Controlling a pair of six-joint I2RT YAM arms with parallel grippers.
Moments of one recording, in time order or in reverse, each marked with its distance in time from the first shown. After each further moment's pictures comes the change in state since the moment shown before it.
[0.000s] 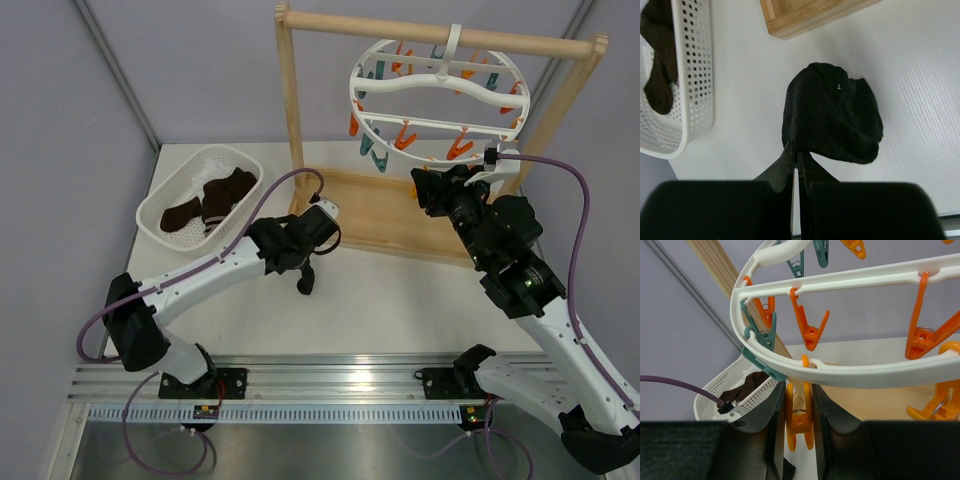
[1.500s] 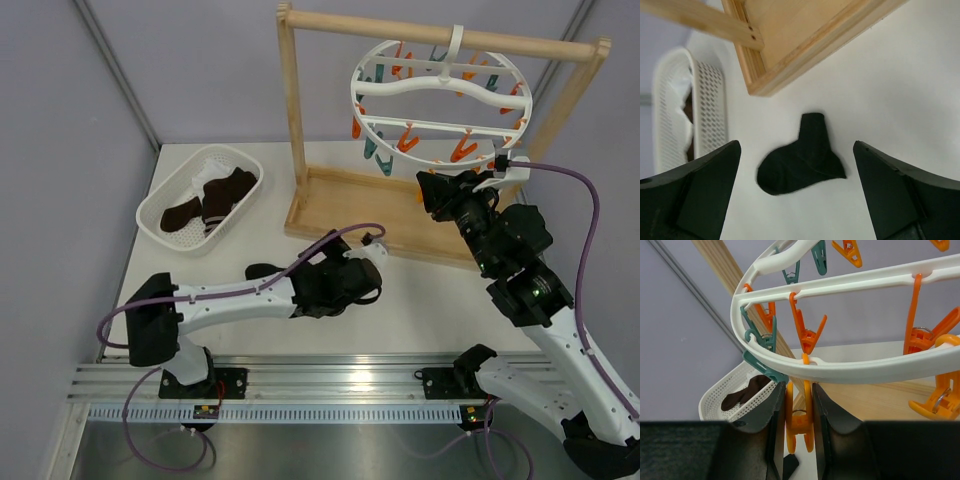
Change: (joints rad) left arm -0.323 0.085 -0.117 0.383 -0.314 0.235; right arm -0.001 -0.055 -0.022 -0.001 -0.002 0.008
